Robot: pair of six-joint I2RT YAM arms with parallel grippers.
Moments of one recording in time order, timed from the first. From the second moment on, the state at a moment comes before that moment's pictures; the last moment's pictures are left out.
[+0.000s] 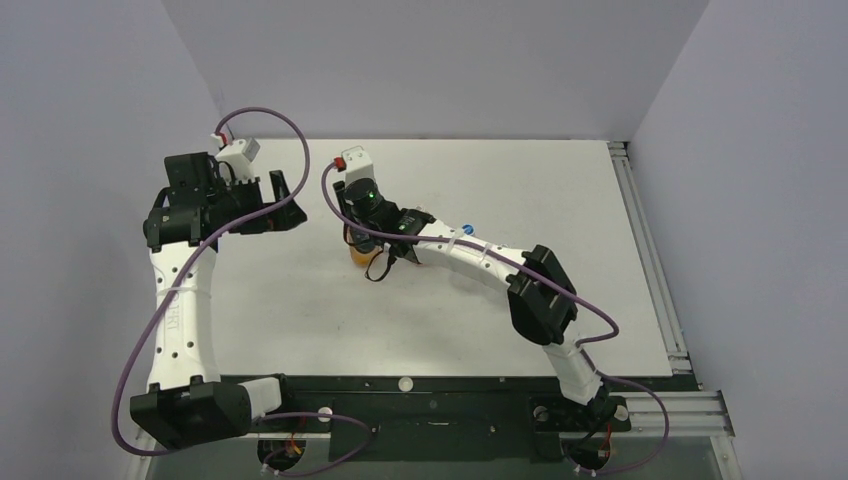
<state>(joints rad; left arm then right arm) 0.17 1.23 1.43 -0.98 0.48 -0.03 0.97 2.12 1.87 -0.13 0.42 0.20</state>
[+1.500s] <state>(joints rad) 0.26 1.22 1.44 -0.97 0.50 -0.04 1.00 2.12 1.82 -0.13 0.48 0.13</state>
